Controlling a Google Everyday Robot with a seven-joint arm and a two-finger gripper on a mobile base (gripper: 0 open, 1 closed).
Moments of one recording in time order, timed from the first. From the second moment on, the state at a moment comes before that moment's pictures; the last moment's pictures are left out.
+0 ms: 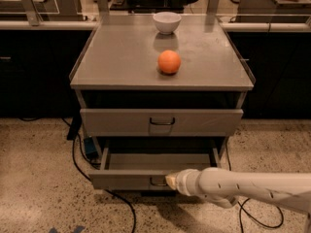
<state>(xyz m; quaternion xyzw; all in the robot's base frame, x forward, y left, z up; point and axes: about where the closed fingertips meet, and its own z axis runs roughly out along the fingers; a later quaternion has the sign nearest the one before) 0.548 -0.085 0.440 -0.21 0.90 0.19 0.33</state>
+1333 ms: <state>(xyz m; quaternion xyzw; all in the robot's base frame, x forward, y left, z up) 0.621 -0.097 0.457 -0.16 0.90 0.17 0.37</state>
